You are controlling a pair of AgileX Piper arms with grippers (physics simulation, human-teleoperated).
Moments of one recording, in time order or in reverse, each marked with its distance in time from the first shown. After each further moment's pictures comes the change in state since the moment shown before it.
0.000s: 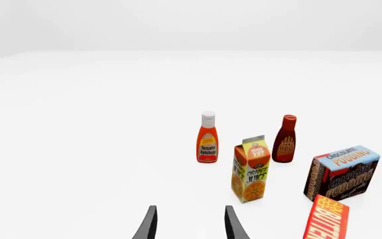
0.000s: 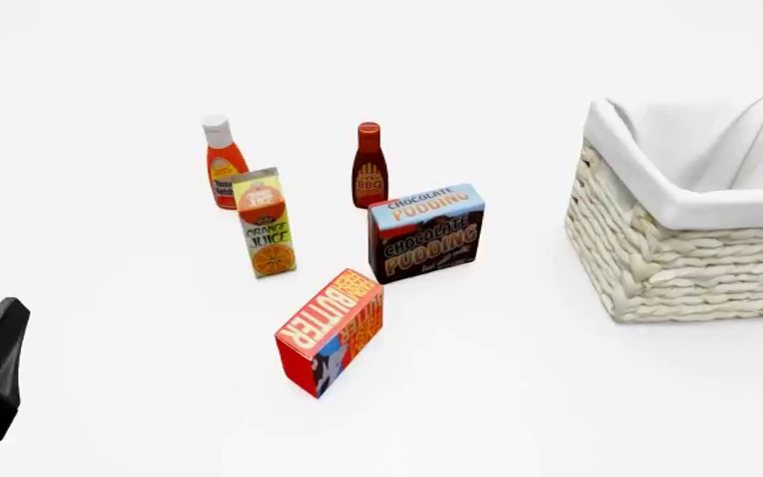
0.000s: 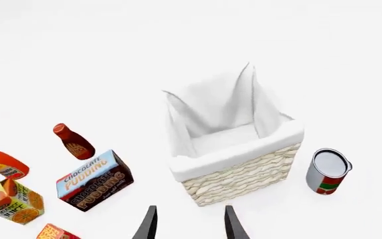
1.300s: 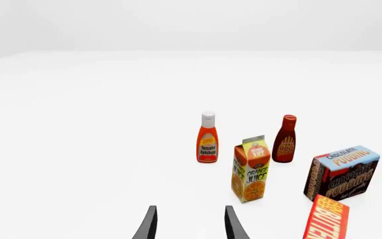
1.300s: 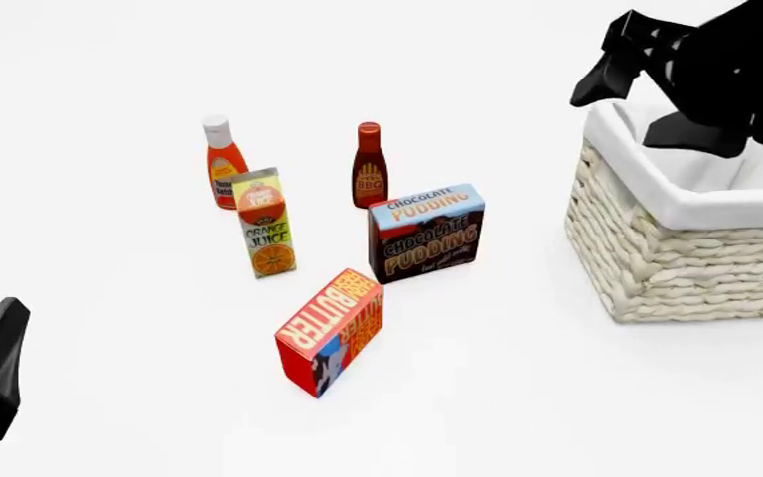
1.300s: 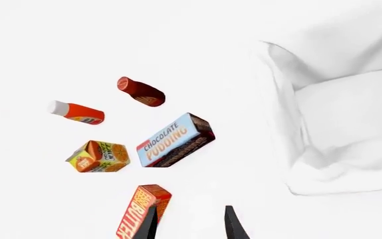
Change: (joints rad) left arm 0.000 0.000 0.000 0.000 0.000; right arm 0.417 0.669 -0.490 0.209 0.387
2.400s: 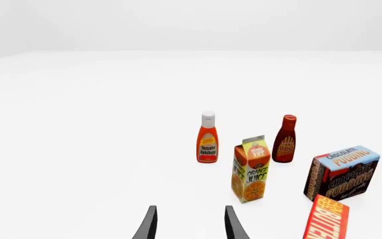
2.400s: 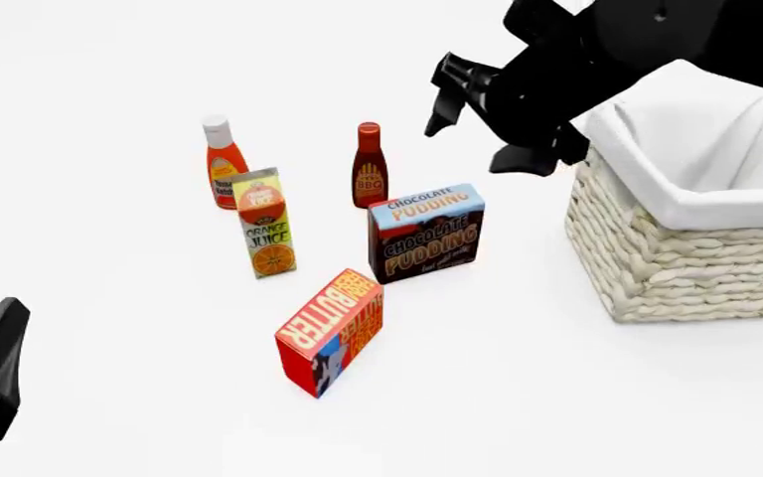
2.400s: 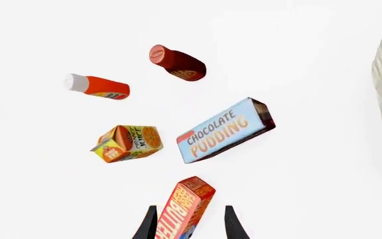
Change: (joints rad) left arm 0.000 0.000 0.000 0.000 0.000; right arm 0.228 0.337 -0.163 -0.076 0.182
